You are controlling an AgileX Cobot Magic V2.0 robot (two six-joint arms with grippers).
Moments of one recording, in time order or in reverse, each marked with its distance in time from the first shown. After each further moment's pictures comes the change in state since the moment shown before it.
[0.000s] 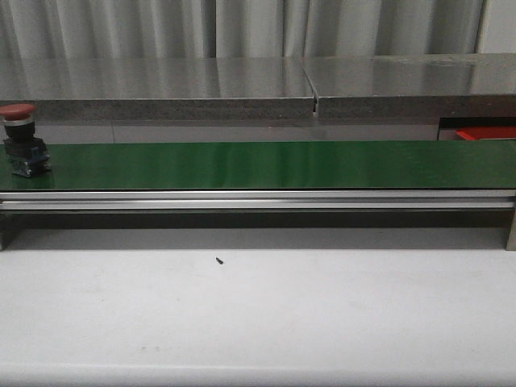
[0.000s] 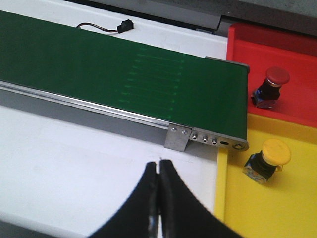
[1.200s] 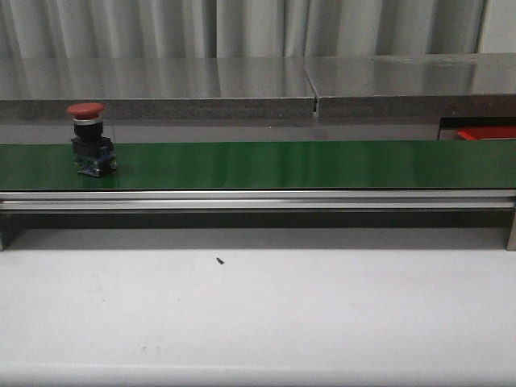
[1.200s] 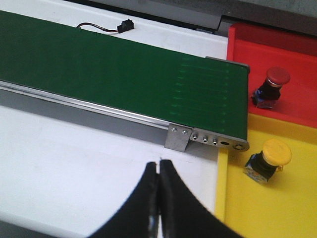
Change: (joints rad) left arm 0.000 0.131 0.000 -0.026 -0.040 -0.003; right arm 0.000 0.000 0.000 0.000 0.000 0.000
